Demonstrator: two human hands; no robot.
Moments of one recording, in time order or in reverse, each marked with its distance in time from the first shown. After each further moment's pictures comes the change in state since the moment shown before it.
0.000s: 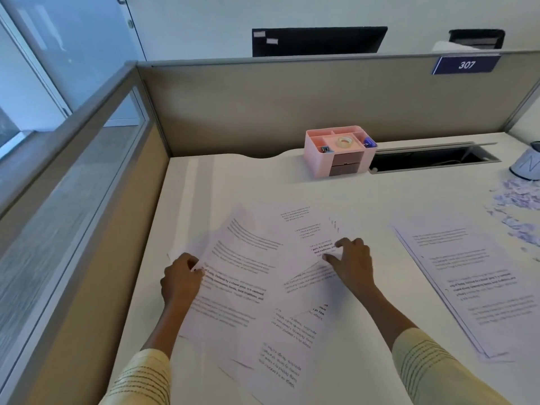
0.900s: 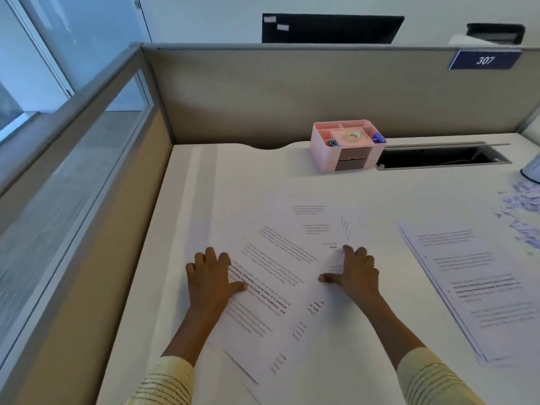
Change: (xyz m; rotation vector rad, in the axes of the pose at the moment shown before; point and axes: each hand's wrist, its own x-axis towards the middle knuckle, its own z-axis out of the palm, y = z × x) left_hand -0.032 0.019 0.036 0.590 -0.036 0.346; right_hand -0.017 0.007 0.002 -0.242 -0.202 0.036
